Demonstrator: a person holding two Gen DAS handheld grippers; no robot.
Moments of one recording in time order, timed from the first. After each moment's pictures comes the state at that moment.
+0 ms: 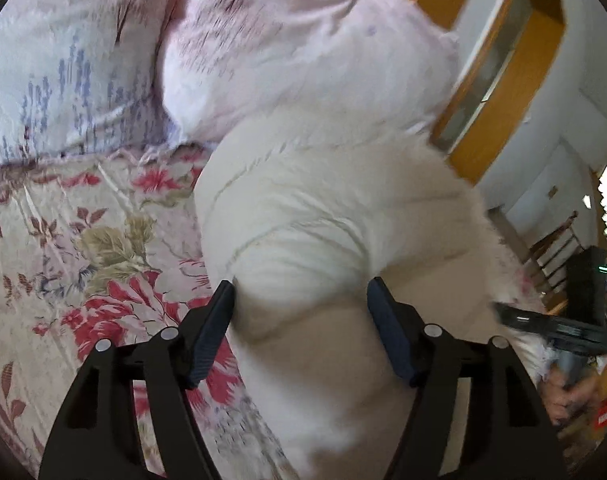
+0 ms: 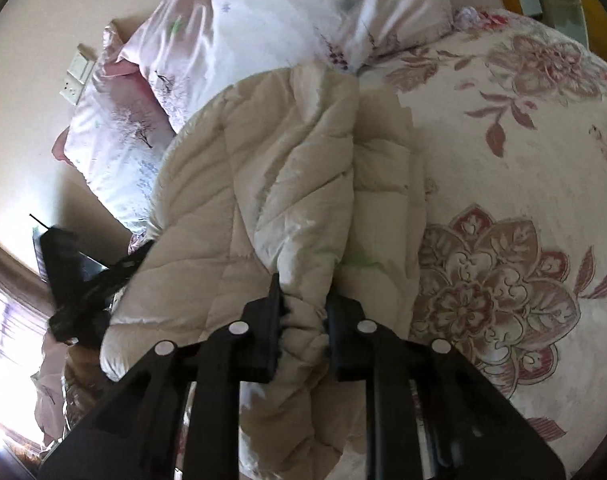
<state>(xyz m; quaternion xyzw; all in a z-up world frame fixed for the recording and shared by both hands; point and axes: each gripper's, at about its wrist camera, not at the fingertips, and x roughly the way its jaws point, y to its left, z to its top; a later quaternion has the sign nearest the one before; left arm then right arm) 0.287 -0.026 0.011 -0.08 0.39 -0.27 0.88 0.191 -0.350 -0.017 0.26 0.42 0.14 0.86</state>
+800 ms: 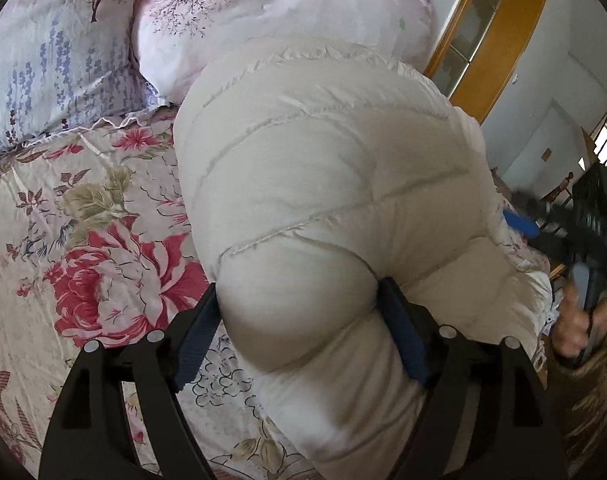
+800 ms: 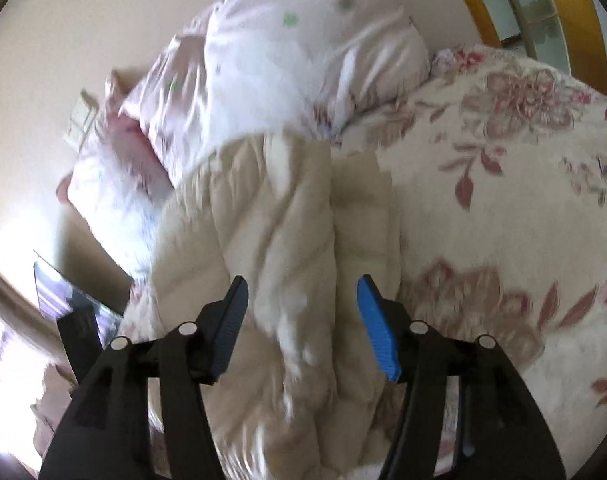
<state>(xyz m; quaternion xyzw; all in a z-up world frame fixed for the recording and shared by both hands) 0.263 -0.039 -0.023 -0.03 0.42 -0.29 0.86 0.191 -0.382 0.007 0.30 0.34 0.11 0.89</state>
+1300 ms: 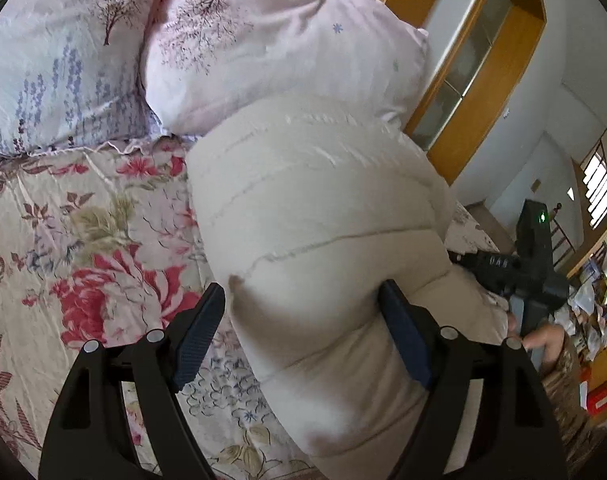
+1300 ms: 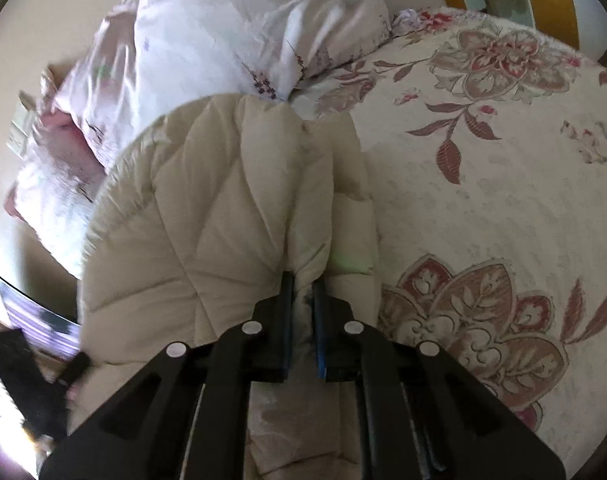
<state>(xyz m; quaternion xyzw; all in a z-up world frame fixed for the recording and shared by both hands) 0.264 -0.027 0.003 -0.08 0.38 -0.29 0.87 0.224 -0.375 -0.034 0.28 0.41 0.03 0.87</state>
